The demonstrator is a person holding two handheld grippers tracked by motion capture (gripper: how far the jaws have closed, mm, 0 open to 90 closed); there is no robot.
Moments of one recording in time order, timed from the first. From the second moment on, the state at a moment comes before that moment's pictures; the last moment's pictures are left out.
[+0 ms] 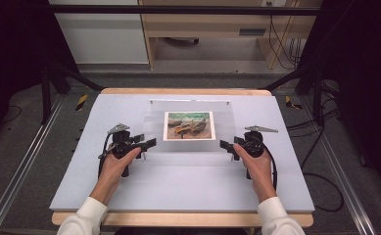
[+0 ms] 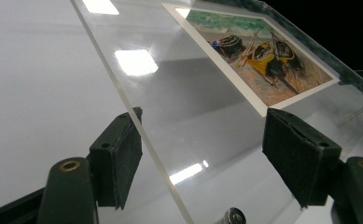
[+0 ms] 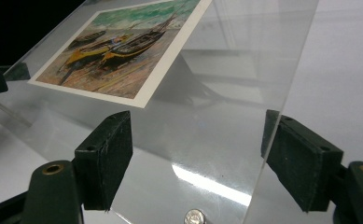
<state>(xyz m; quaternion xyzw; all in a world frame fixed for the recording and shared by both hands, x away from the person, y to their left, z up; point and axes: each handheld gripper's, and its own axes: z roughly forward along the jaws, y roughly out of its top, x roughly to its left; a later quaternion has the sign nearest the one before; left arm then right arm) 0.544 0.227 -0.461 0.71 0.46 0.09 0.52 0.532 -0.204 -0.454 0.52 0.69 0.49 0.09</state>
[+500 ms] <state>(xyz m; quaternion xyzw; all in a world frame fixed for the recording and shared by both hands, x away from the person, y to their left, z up) 0.533 0.226 -0.457 0.72 0.46 0.11 0.52 0.523 -0.201 -0.451 0.51 0.70 0.48 0.12</state>
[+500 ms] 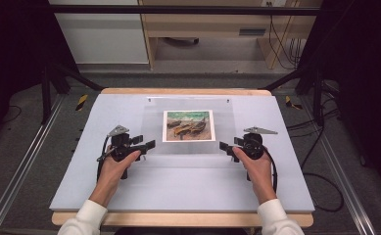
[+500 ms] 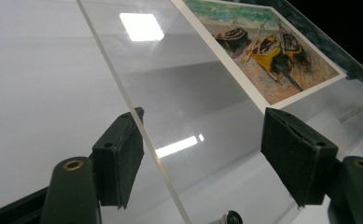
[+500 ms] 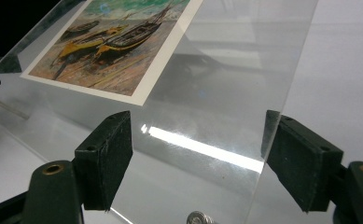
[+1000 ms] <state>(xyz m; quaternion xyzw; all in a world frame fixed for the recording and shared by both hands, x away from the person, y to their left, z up) 0.516 0.227 -0.453 0.73 0.44 0.14 0.51 0.505 -0.199 -0.448 0.49 0.72 0.47 0.15</state>
